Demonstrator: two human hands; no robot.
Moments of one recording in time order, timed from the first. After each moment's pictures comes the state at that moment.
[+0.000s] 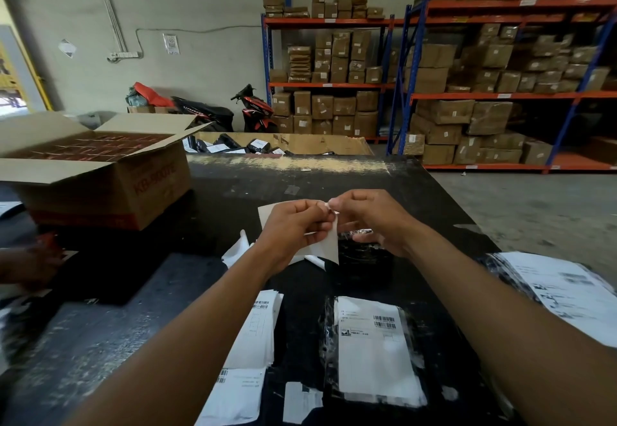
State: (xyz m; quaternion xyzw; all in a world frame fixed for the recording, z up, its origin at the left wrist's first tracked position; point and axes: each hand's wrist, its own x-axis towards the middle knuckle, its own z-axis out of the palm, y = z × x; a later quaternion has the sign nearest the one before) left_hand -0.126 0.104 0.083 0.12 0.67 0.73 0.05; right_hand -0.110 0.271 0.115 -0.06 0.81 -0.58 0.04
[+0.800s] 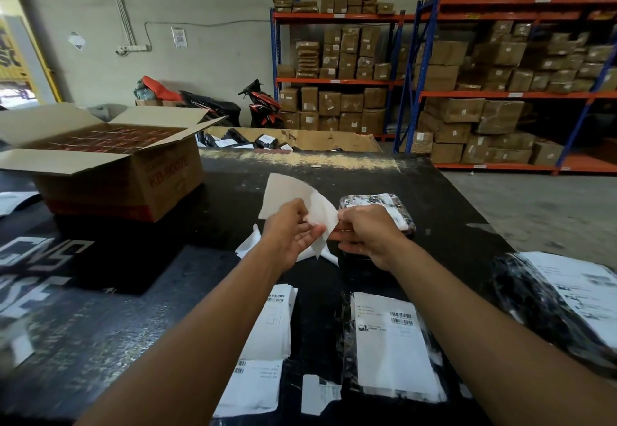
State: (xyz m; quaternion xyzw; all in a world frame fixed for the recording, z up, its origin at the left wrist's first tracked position) left_hand -0.132 0.084 0.077 -0.14 0.53 0.84 0.07; right_hand -0.118 0.223 0.088 0.10 0.74 -0.67 0.04
